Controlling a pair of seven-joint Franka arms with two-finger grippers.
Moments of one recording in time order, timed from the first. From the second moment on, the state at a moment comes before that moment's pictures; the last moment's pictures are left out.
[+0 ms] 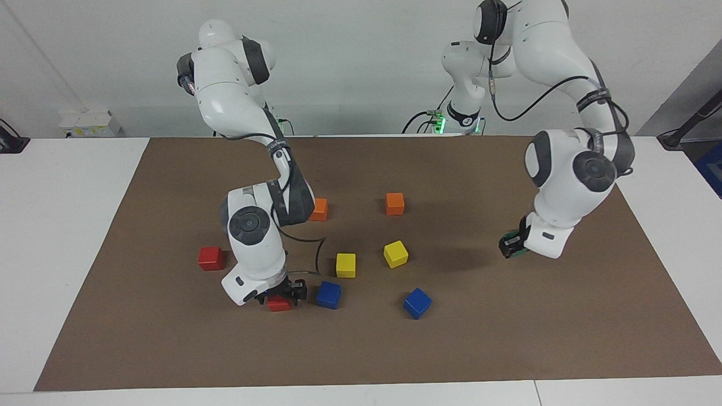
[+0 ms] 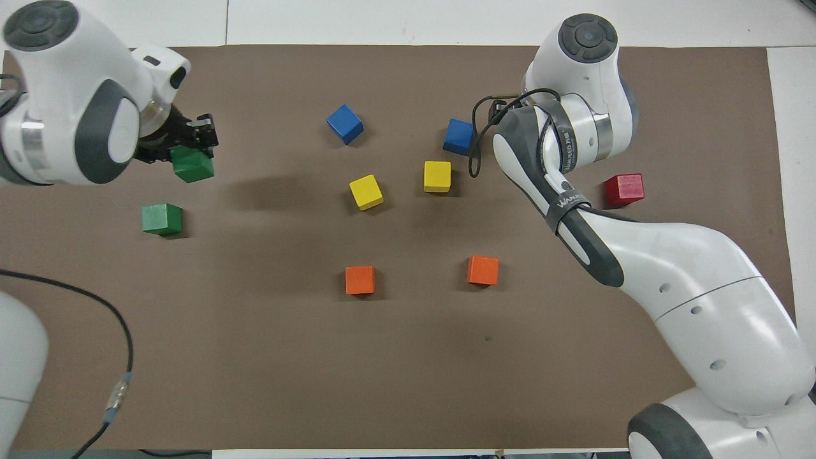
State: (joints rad) left arm -0.18 0.38 0.11 -1.55 -0.02 1.85 -0.23; right arm 0.18 0.83 0.10 -1.15 -0.12 2.01 0.36
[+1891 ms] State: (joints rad) left arm -0.06 0.24 0.10 -1.95 -0.03 2.18 0.12; right arm -0.08 0.42 0.10 -1.63 -0.12 1.97 -0.01
